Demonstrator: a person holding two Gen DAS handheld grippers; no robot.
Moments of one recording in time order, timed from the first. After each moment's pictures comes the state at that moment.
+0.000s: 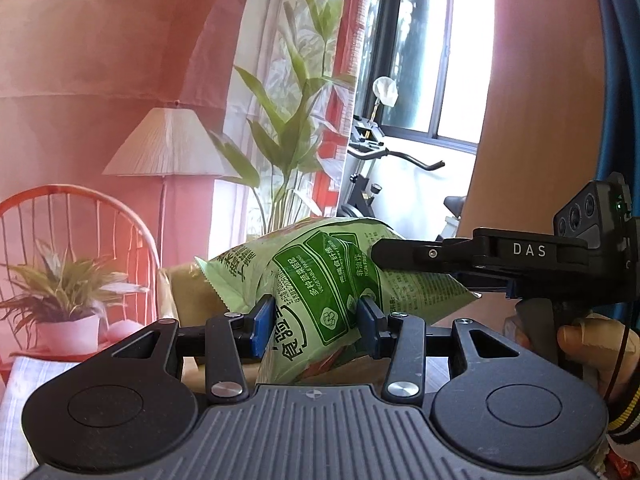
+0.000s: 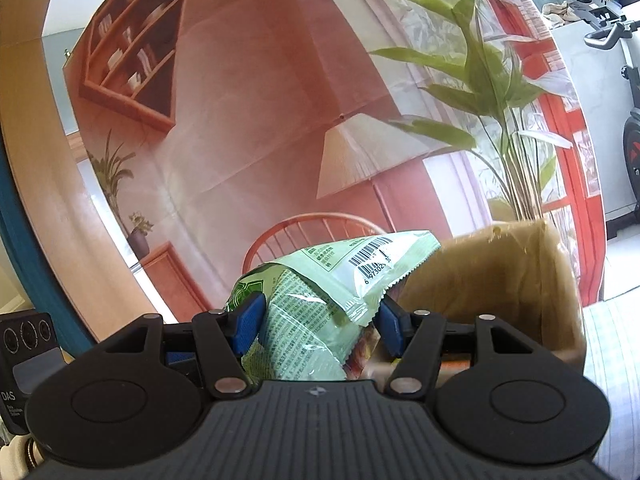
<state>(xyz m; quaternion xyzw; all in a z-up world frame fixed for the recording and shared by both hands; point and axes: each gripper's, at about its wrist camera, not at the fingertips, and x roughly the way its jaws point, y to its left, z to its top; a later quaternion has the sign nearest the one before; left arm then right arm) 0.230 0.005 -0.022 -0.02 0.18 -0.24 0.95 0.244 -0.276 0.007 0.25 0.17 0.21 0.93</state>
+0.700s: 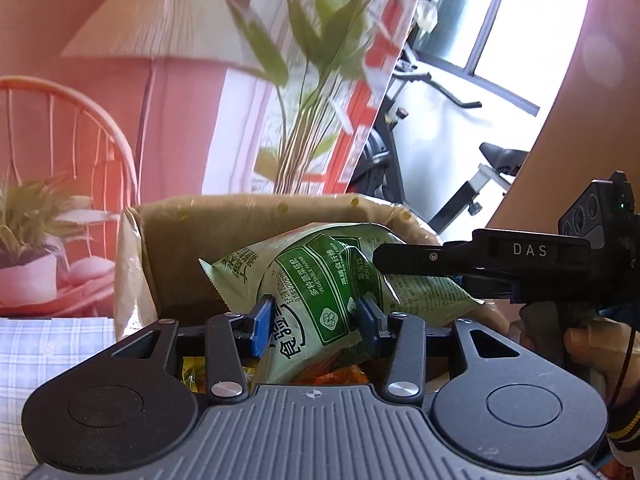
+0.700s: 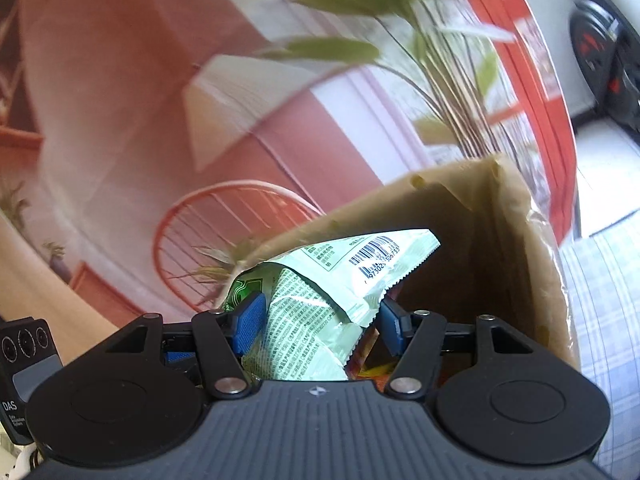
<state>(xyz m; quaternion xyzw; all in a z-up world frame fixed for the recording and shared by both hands) 0.386 -0.001 -0.078 -0.05 0.33 -0.25 0.91 0.384 -0.328 -0.063 0.33 0.31 0.14 0.88</state>
